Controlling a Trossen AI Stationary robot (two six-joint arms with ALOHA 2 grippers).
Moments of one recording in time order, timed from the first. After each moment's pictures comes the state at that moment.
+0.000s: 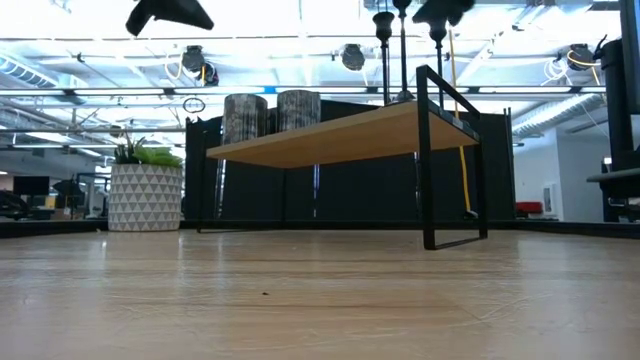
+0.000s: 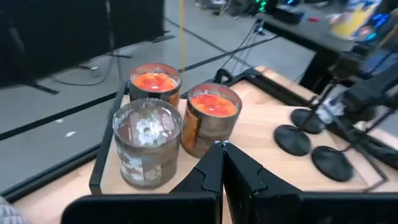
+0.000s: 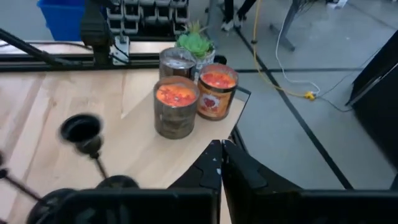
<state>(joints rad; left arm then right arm) -0.04 0.92 1.02 -0.54 -0.64 -0.51 -0.64 1.13 1.42 -0.71 -0.32 -0.30</state>
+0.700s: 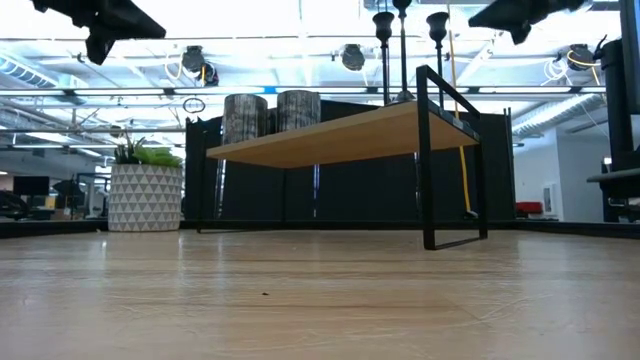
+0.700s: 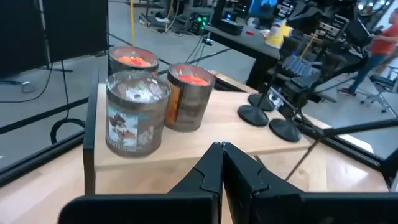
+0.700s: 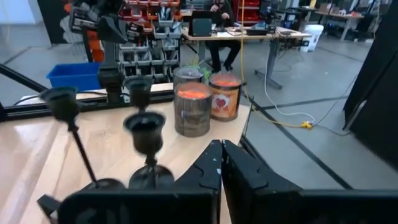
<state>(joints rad) -0.04 0.45 0.67 -0.46 -0.44 -0.40 -0.64 0.56 0.83 -0.44 -0.32 -0.09</state>
